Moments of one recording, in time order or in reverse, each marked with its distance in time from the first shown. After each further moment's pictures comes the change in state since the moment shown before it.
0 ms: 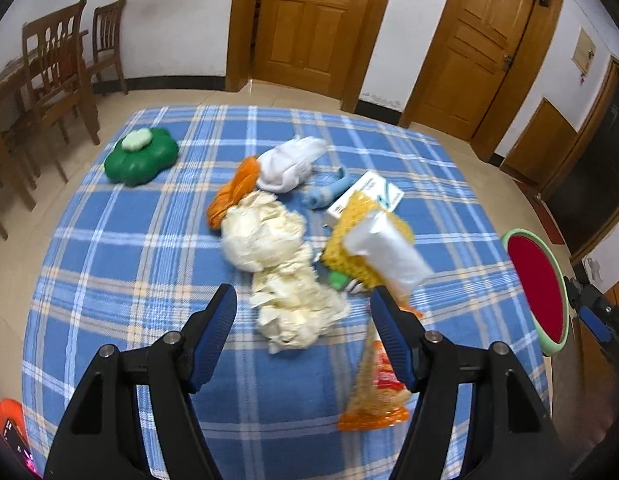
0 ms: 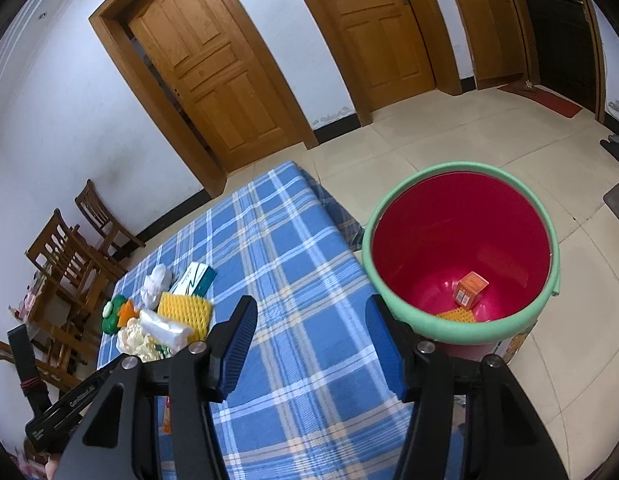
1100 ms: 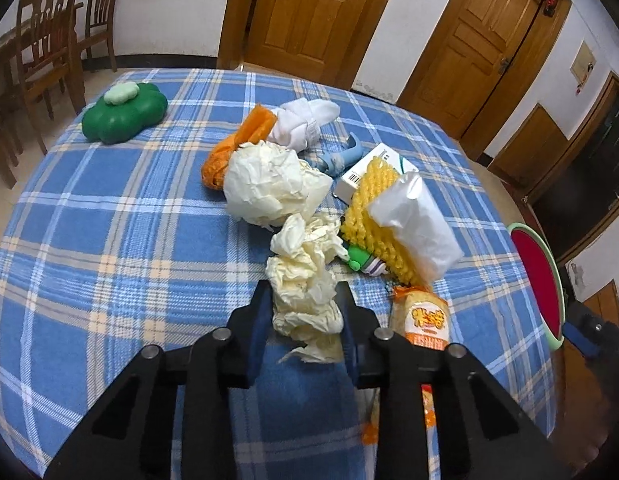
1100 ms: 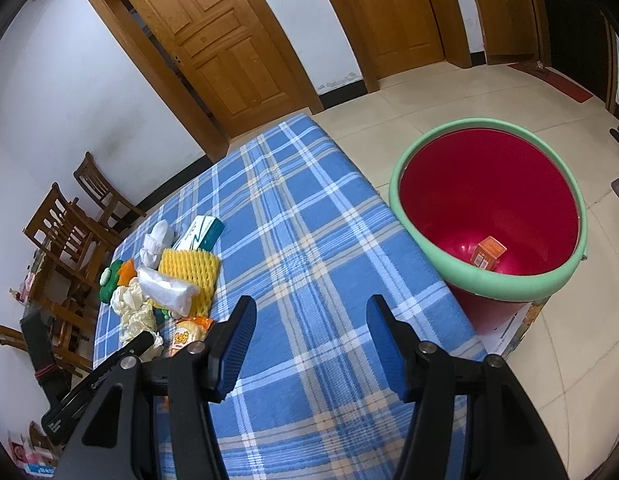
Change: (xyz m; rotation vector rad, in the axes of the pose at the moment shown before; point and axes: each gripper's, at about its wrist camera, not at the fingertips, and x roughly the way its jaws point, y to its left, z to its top) left arm 0.028 0.017 -0.018 -0.038 0.030 -0.083; right arm 0.026 0.023 -0.024 -0.013 0.119 0.011
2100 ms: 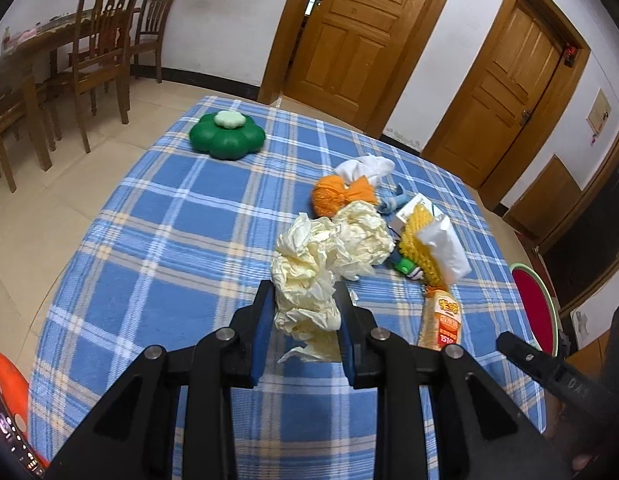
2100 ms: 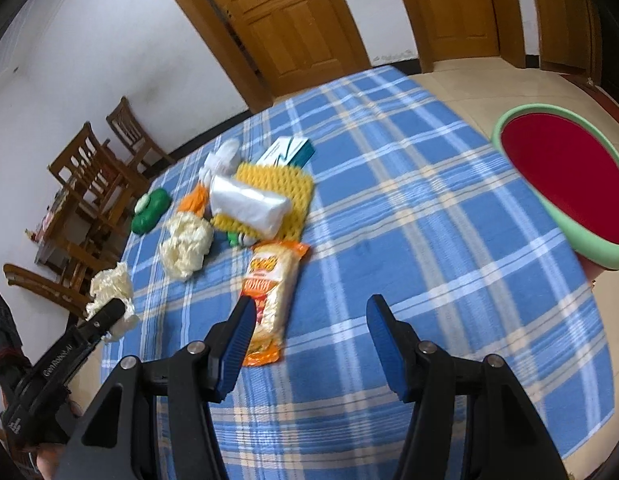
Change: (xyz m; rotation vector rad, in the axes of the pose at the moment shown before) left arm -0.079 0.056 -0.022 -0.126 -0.144 0.063; right arm 0.037 0.085 -0.053 -0.153 0.125 0.076
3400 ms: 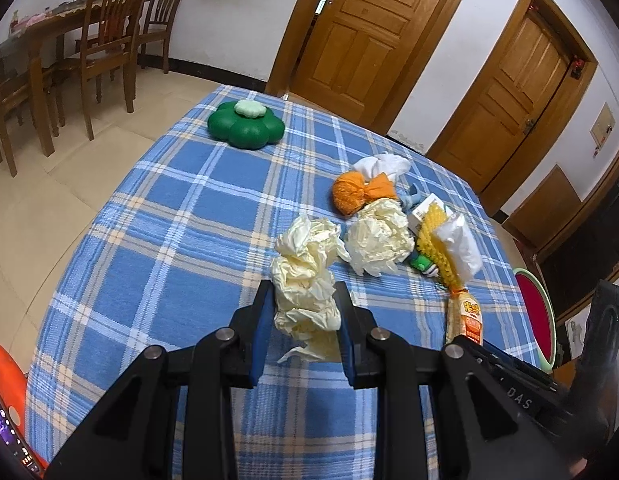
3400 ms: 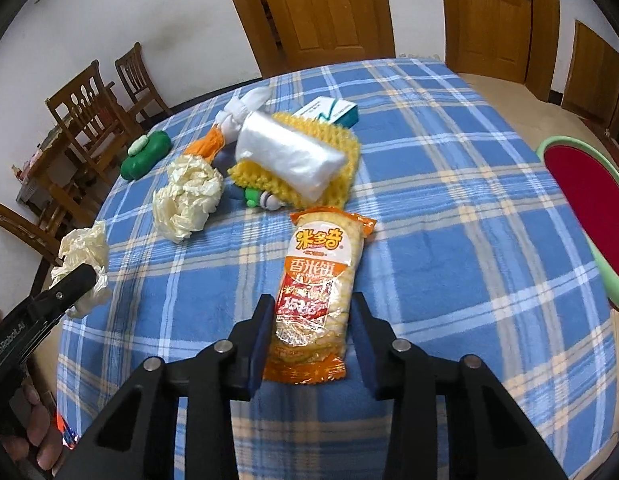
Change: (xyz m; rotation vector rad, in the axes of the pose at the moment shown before) left arm 0.001 0.019 -0.005 -0.038 0.009 -0.017; right arm 0.023 0.030 -0.007 -0.169 0.040 -0.073
